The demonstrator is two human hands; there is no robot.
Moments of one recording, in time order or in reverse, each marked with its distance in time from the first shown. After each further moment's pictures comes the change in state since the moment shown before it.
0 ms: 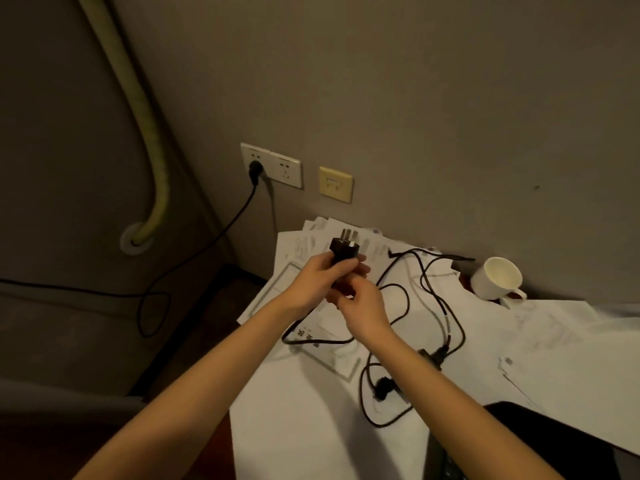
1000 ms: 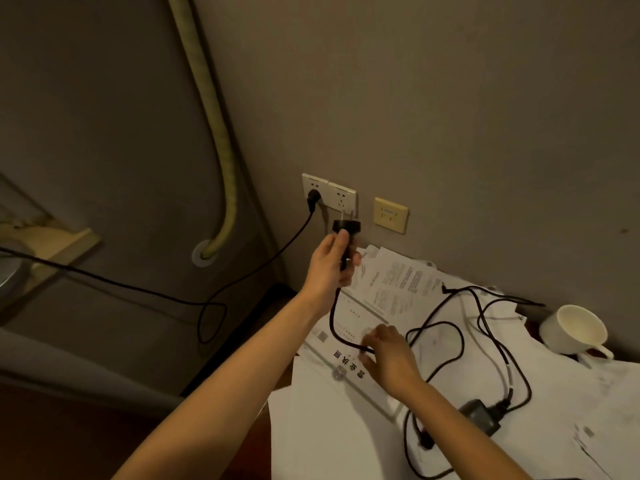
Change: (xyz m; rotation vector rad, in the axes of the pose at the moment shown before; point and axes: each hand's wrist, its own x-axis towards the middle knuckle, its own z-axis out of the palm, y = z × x) left_hand 0.001 0.045 -0.045 -0.227 0.327 0.163; right_hand 0.027 0.082 0.036 -0.794 -0.196 -0.398
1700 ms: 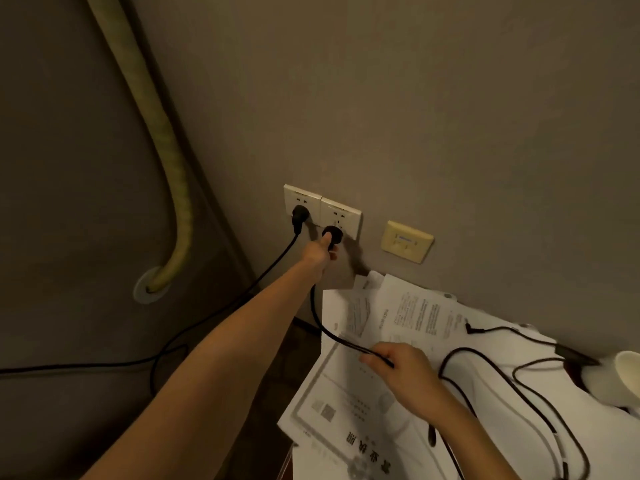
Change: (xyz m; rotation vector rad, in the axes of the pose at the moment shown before) left_hand 0.247 -0.057 -0.078 0.354 0.211 -0.481; right_hand 0.122 -0.013 -0.038 0.616 -0.169 0.397
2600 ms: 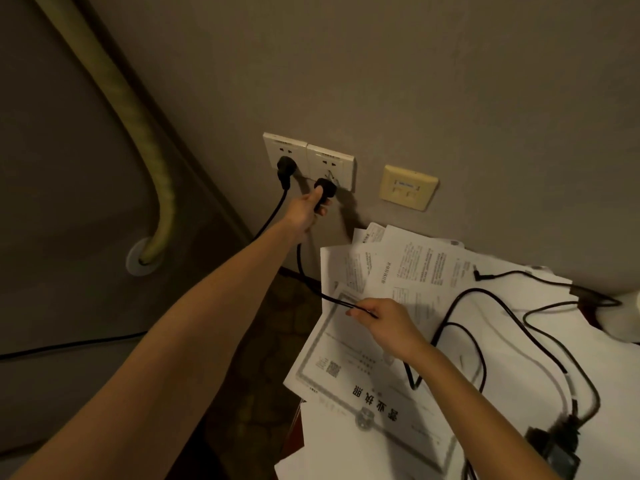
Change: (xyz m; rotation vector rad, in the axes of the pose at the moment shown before) left_hand 0.021 -0.011 -0.015 0.163 -0.113 0.099; right_hand 0.045 0.035 0.034 0.179 -0.020 0.128
